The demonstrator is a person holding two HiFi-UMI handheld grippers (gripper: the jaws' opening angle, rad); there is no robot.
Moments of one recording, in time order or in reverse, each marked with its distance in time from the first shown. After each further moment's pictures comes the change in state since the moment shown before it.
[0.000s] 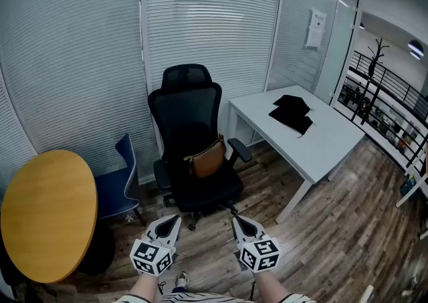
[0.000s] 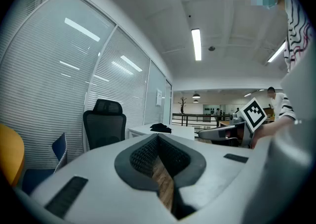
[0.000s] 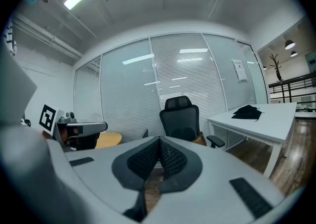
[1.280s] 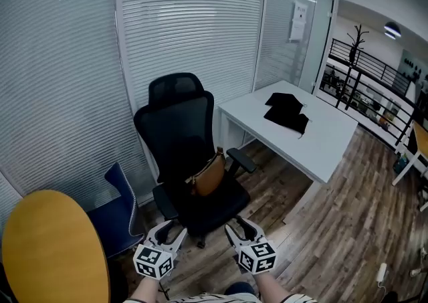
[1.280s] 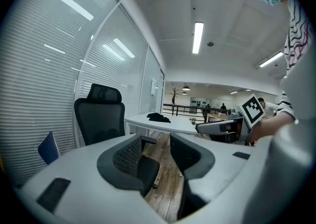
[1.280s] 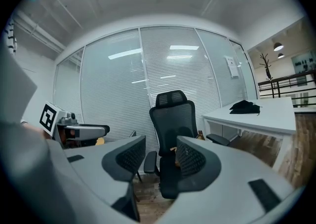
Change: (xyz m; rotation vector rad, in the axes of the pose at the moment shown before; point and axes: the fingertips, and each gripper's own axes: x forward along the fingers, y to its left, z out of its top) left arm 0.081 0.168 -0.022 -0.004 0.131 -0.167; right arm 0.168 0.014 0.001 0.056 0.007 -0.139
